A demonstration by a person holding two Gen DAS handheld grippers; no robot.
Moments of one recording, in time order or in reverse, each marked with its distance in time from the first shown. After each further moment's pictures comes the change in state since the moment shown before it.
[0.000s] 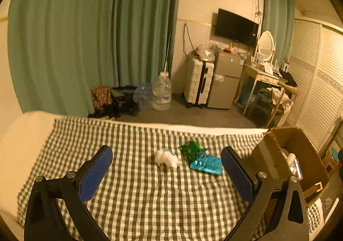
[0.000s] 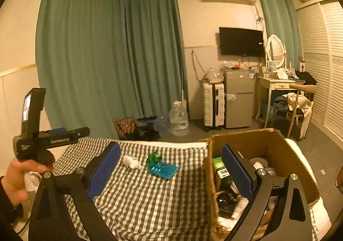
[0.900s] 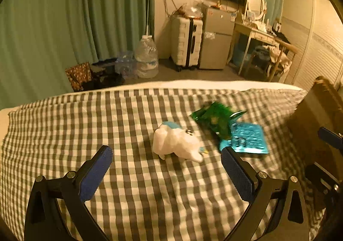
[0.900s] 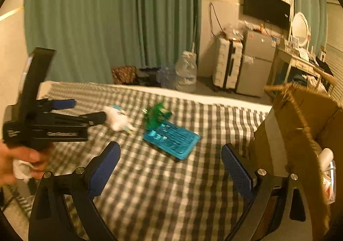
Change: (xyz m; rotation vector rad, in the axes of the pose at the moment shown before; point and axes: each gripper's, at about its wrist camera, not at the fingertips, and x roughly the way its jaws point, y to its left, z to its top) left arm 0.192 0.010 -0.048 0.150 0.224 -0.069; right arm 0.235 0.023 -0.085 -0.114 0.342 -0.026
